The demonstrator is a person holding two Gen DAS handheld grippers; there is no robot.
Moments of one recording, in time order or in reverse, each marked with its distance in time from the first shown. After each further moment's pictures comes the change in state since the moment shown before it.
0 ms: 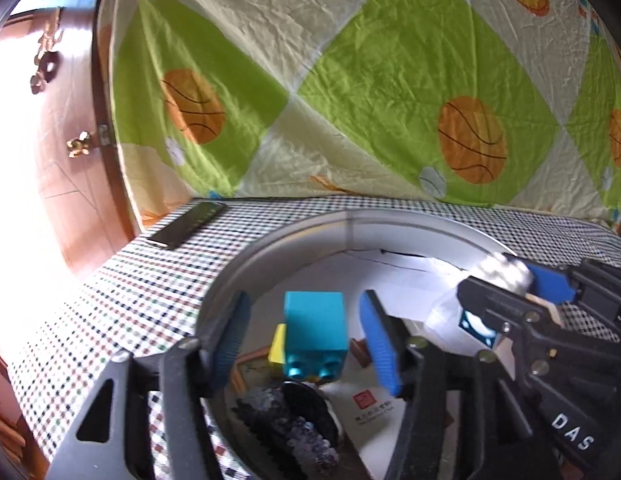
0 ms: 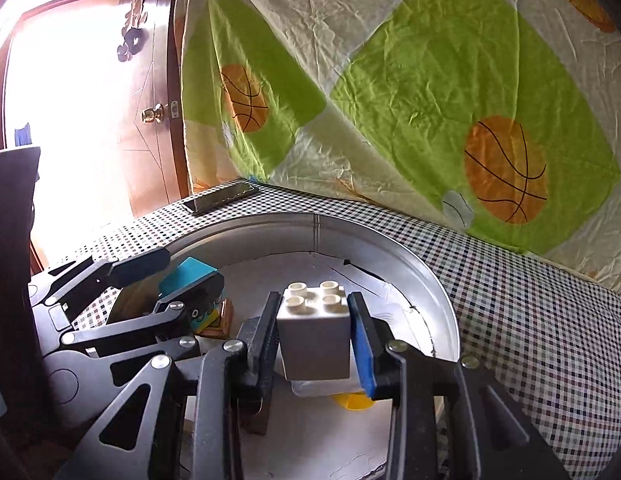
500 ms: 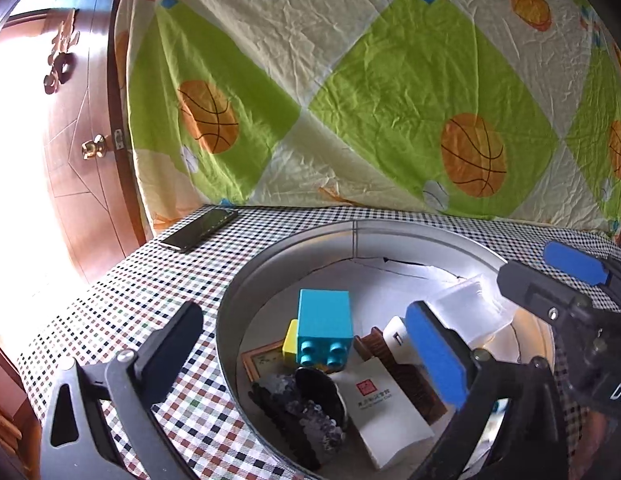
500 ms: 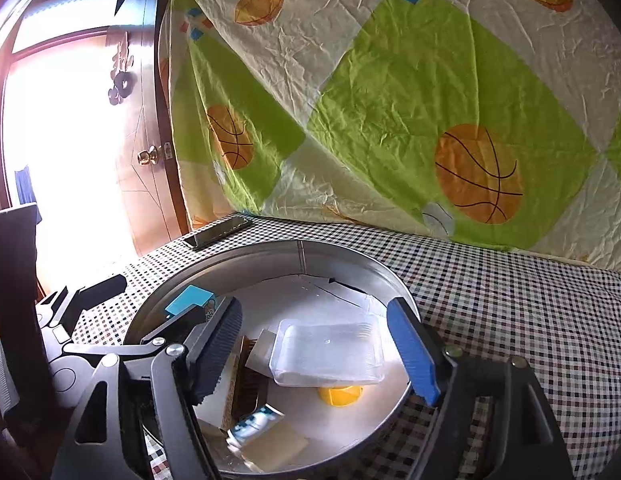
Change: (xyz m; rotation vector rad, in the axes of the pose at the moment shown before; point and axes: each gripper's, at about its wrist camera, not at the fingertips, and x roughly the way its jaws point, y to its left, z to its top) left arm -0.024 0.003 -0.001 -0.020 -0.034 0.001; right arm -0.036 -0.020 -0.002 0.090 -0.100 -0.024
